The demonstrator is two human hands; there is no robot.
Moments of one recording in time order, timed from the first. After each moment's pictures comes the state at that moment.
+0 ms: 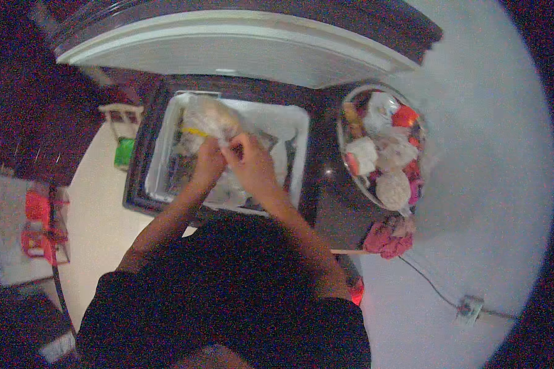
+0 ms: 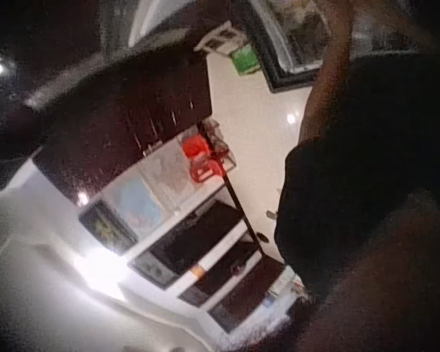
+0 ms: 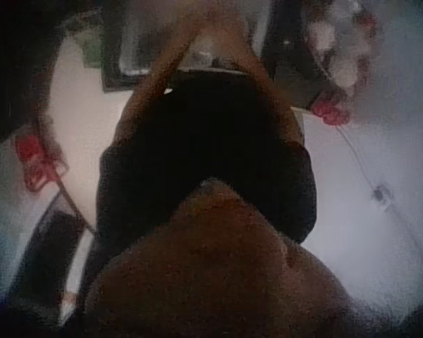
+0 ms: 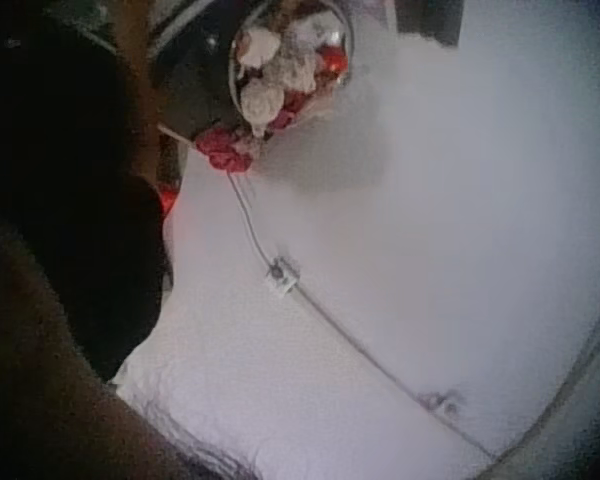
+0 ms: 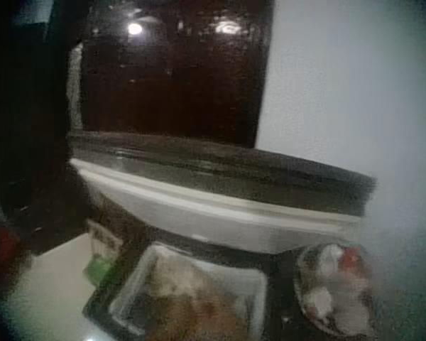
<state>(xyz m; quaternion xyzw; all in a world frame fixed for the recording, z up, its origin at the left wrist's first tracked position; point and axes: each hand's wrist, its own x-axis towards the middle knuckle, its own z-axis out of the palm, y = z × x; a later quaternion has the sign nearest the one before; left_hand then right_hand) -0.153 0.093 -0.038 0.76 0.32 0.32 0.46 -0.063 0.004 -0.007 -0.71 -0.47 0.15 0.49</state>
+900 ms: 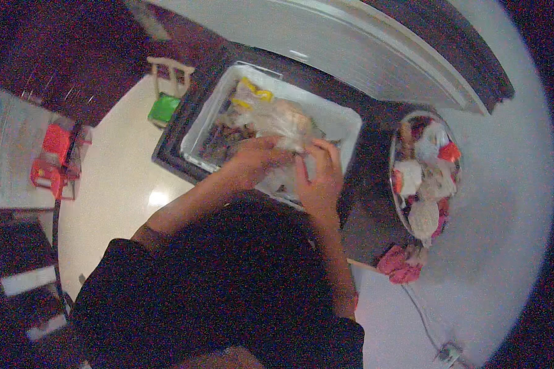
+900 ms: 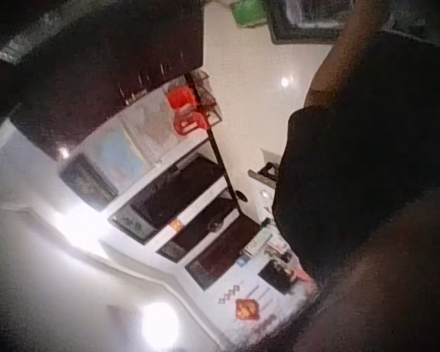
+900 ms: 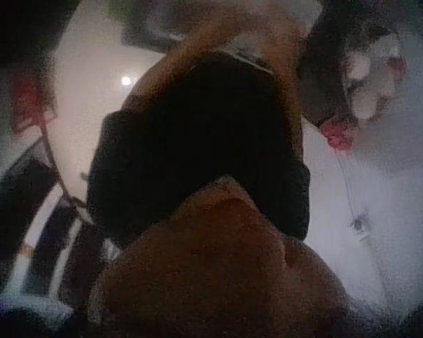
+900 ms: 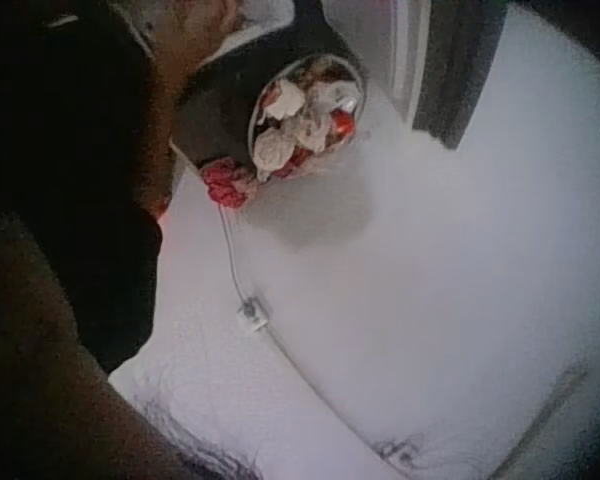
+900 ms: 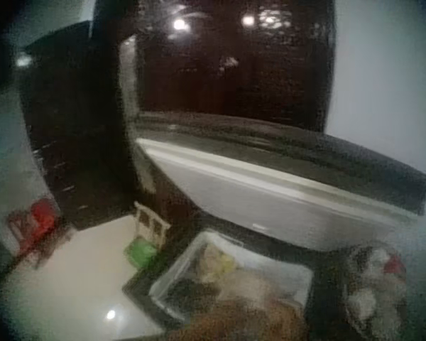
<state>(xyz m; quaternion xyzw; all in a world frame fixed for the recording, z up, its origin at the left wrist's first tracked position) -0.193 0.060 0.000 0.42 0.24 0.13 0.86 -0.075 -0.045 0.015 -0.71 -0.54 -0.04 0.45</state>
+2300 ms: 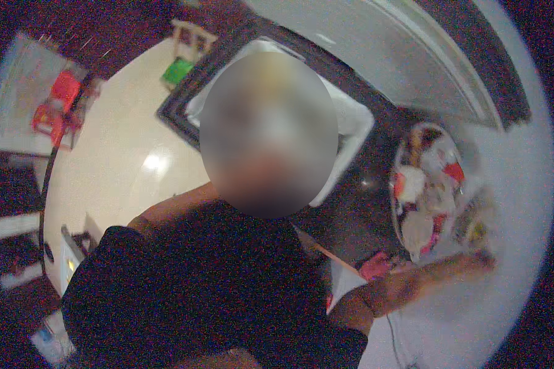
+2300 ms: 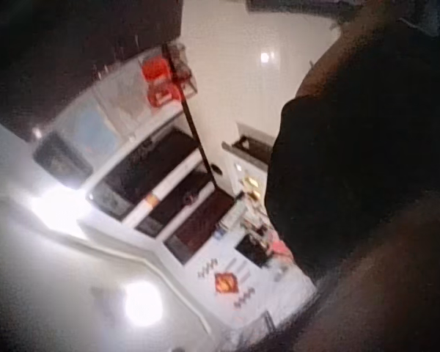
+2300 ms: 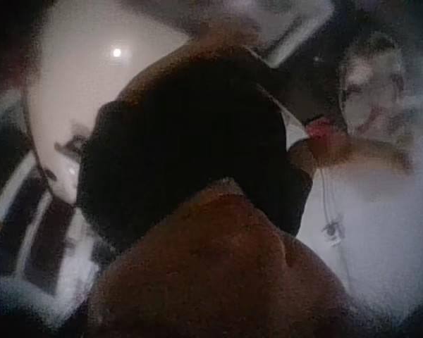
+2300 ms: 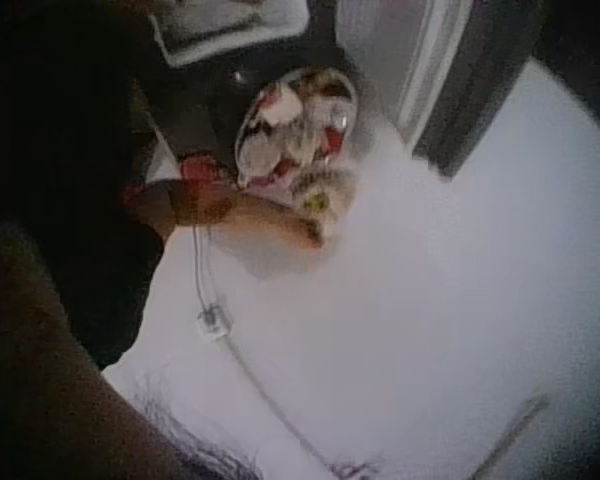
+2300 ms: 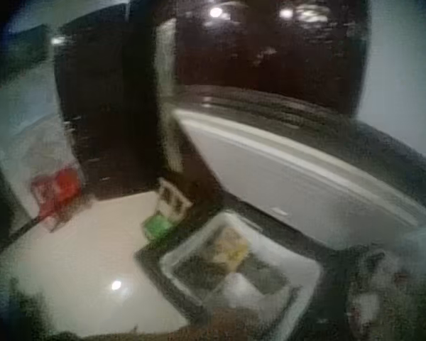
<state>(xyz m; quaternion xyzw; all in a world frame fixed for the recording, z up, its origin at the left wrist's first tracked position) -0.206 -0.012 -0.071 0.83 0.24 0.23 0.45 0.235 -0.282 0.084 -0.73 -0.10 -0.30 0.60</state>
